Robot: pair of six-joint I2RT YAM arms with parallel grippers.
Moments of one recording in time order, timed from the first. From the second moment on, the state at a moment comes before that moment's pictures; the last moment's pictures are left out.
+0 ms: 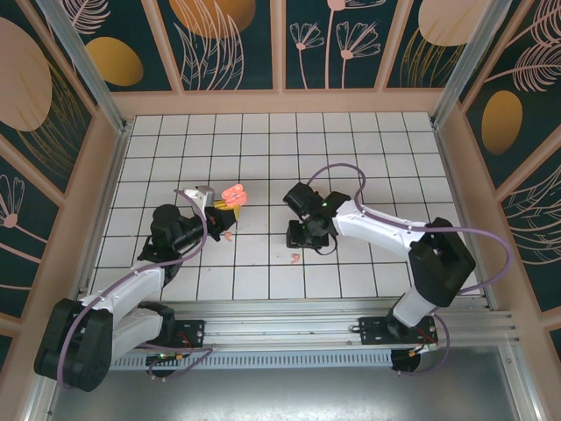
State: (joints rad) left arm -0.30 1.06 0.32 0.57 0.58 -0.30; right arm 0.85 1.60 1.11 -0.78 -0.10 0.81
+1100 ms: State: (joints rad) left arm -0.30 1.06 0.32 0.57 0.58 -0.30; right arm 0.88 1.82 1.12 -0.71 -0.07 0.94
